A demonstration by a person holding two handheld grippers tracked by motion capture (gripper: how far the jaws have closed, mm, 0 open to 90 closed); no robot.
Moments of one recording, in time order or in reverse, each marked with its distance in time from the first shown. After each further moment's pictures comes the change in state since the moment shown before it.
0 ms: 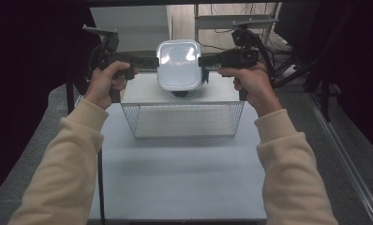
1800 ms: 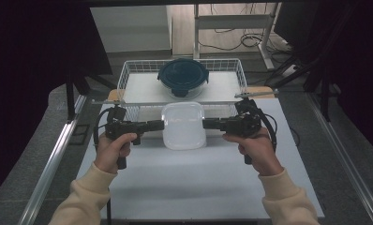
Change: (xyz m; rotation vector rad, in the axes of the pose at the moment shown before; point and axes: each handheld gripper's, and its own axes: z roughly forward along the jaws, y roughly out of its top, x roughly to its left) left arm -0.012 -0.157 0.009 0.006 0.035 0.056; right arm 0.004 -0.146 -0.008 0.053 0.025 -0.017
